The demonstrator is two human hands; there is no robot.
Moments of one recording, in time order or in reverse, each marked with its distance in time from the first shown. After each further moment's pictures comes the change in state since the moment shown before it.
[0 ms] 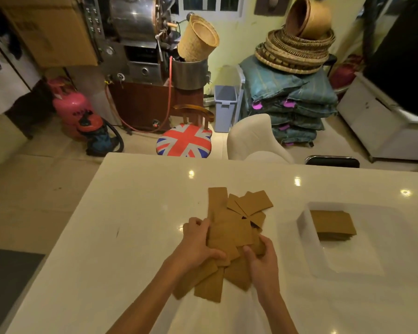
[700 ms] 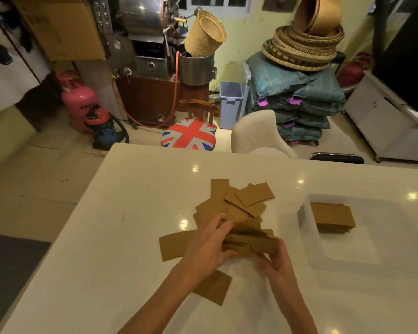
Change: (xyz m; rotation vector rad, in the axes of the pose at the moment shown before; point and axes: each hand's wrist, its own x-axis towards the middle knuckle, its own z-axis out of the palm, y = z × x) left_hand -0.048 0.023 0.022 0.141 0.247 0.429; right_hand -0.024 0.022 -0.054 0.251 -0.336 -0.202
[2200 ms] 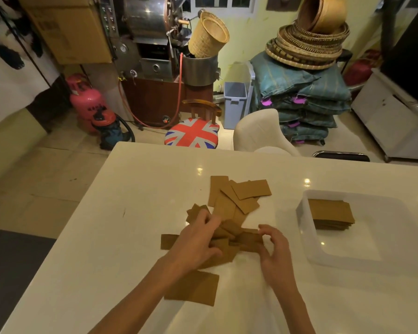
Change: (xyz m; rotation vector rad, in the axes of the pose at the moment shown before) left_hand -0.012 -0.001 -0.016 0.103 -0.136 -0.106; right_hand 0.019 0.009 -0.006 -0.545 0.170 -0.146
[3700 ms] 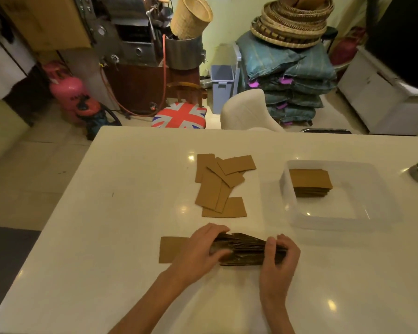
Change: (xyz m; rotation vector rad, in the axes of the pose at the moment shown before) left_hand -0.051 0.017 0.074 -0.261 0.058 0.151; right_hand -0.087 0.024 0.000 0.340 0.524 0.191
